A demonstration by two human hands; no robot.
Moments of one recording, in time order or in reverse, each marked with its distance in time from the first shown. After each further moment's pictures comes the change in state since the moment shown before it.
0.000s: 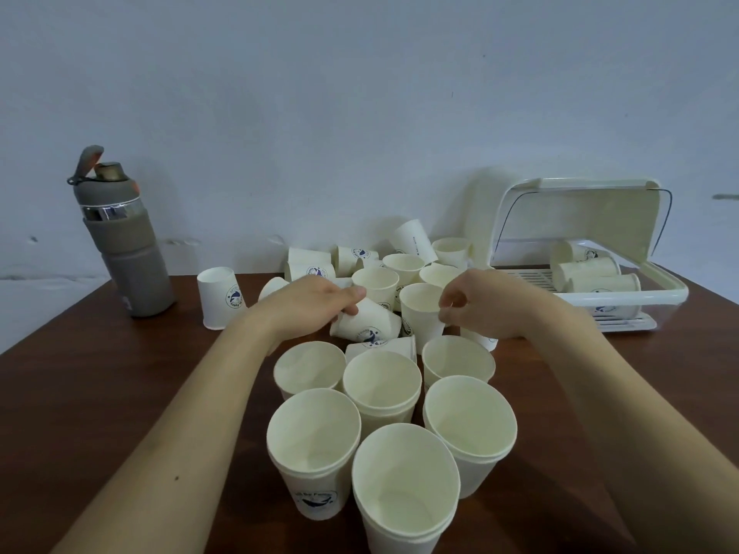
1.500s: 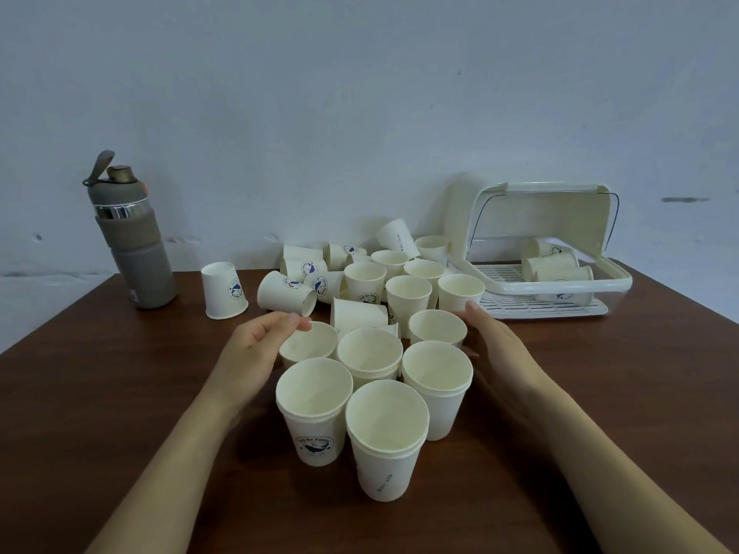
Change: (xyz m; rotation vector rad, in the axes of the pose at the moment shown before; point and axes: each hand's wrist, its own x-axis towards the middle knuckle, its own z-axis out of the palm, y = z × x) left_hand -0.078 -0.063 0.027 -0.530 0.328 0.165; right_hand -0.075 0.026 0.078 1.349 0.105 0.049
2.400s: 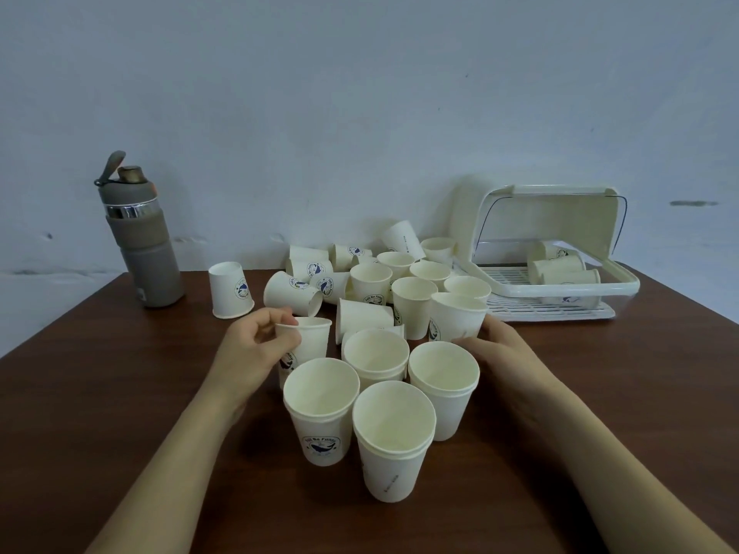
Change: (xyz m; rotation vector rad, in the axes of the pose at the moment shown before) left_hand 0.002 -0.003 -0.006 -0.090 0.065 -0.008; right_hand 0.005 0.005 -0.007 -0.032 -0.034 -0.017
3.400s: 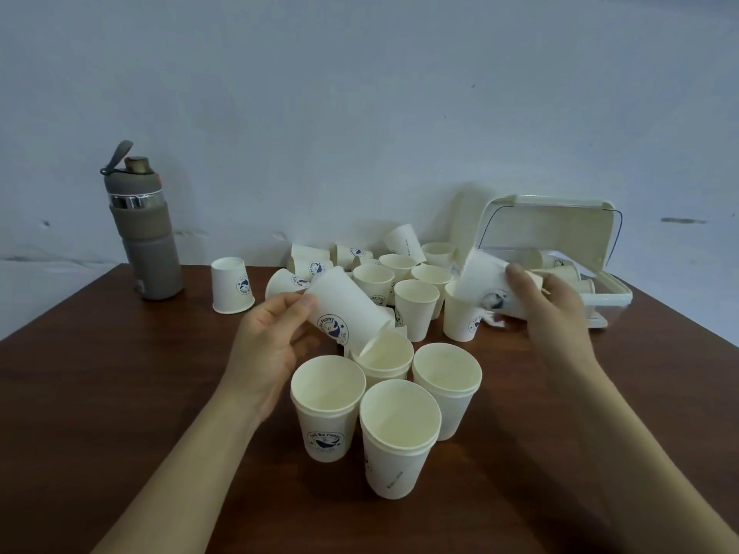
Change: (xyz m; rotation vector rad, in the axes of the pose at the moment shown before) left_hand -0.022 0.035 0.026 -0.531 -0.003 -0.075; right_hand -0.012 -0.066 -0.002 -0.149 0.553 -0.221
